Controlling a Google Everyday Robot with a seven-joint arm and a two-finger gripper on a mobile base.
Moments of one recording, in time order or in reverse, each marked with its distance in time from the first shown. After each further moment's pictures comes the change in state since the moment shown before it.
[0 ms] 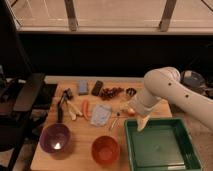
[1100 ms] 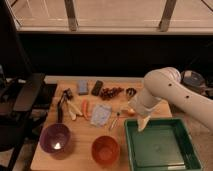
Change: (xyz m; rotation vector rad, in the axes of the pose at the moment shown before) arm -0.007 0.000 0.002 -0.014 0.018 -0.058
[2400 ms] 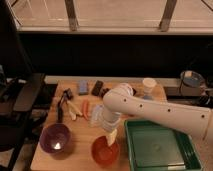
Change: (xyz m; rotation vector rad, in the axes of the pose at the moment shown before) arm -0.101 -0.045 0.113 -0.085 -0.102 -0.013
